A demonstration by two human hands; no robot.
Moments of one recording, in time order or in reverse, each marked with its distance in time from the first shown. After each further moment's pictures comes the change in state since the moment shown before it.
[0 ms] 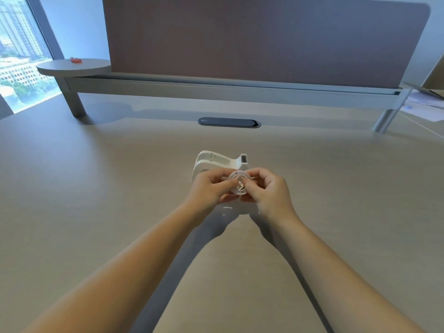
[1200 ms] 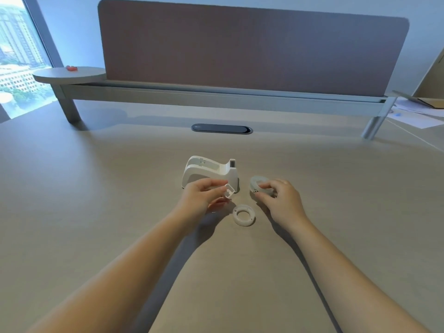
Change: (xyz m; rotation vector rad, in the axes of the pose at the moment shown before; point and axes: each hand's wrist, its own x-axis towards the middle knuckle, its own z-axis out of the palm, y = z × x) left_hand 0.001 -0.009 0.007 -0.121 0.085 -0.107; right_hand 0.010 0.022 -0.048 -0.528 0.084 0.080
